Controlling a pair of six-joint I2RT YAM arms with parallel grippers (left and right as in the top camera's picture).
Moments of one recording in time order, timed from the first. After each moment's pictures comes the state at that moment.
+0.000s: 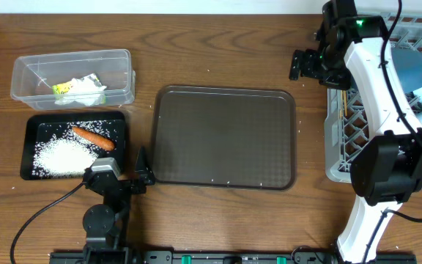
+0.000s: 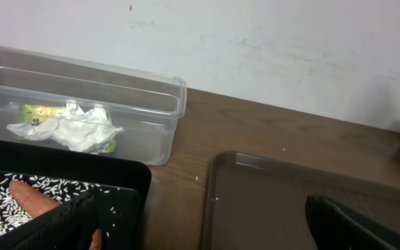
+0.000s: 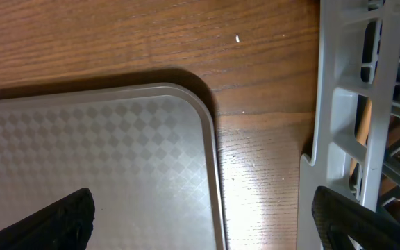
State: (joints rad) left arm -0.02 0.01 0.02 -0.11 -0.02 -0.22; right arm 0.10 2.08 1.98 -1.28 -0.10 0.31
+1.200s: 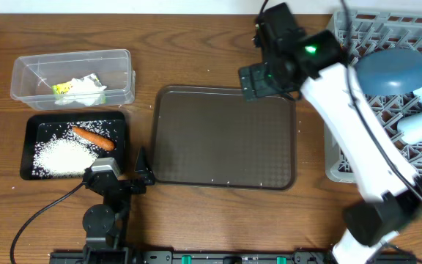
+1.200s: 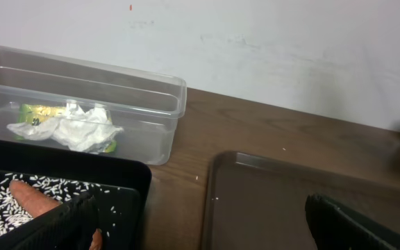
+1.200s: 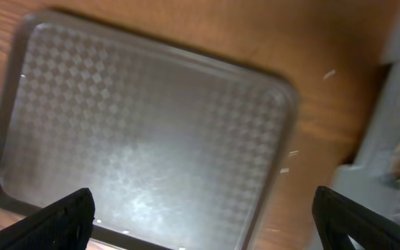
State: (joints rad) left arm -0.02 0.01 0.02 -0.11 -0.02 -0.22; right arm 0.47 1.83 1.98 -1.30 0.06 0.23
